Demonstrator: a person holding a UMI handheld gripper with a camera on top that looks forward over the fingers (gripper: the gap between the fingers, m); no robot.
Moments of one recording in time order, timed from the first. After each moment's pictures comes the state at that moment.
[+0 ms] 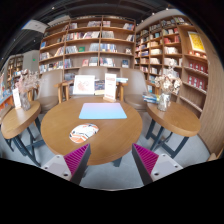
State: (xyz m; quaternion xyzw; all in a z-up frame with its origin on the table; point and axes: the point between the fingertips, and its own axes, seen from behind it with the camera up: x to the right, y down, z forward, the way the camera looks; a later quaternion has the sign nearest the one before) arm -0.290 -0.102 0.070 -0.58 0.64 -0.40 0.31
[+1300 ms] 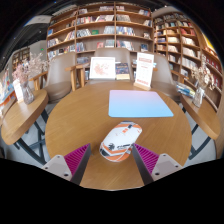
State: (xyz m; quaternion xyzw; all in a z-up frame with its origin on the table) arm -0.155 0.038 -0.012 -0.64 0.64 -0.31 0.30
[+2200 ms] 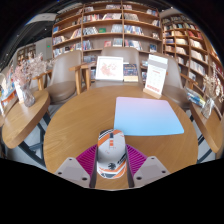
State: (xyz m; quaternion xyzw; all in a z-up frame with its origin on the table) arm -0.092 0.048 -0.003 -0.67 0.61 -0.29 0.31
